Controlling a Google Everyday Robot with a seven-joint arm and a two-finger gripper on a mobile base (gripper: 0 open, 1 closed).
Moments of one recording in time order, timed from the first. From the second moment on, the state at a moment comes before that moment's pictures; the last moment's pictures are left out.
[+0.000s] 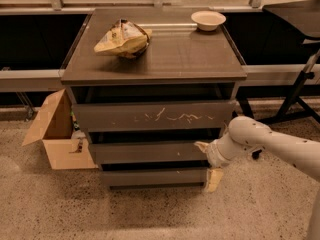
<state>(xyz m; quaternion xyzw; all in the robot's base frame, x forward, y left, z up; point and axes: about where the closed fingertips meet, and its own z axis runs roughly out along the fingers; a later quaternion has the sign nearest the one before) 0.564 -0.171 0.495 -0.73 0.65 0.13 0.20</state>
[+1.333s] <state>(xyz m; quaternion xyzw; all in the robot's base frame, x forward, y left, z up) 0.557 -0.152 0.390 -0.74 0.64 0.15 0.14</state>
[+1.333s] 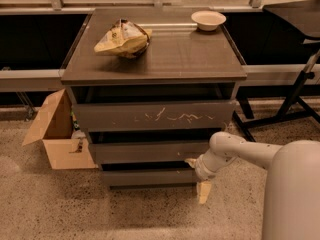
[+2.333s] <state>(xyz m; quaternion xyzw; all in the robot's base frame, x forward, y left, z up) 0.549 -0.156 0.280 -0.71 0.66 0.18 0.18</state>
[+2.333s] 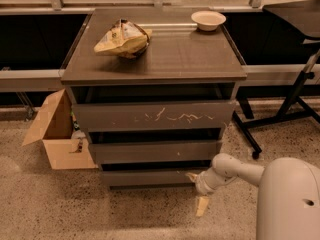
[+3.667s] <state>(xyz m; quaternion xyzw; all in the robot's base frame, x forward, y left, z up) 0.606 -0.178 0.235 -0.70 0.68 0.12 0.18</state>
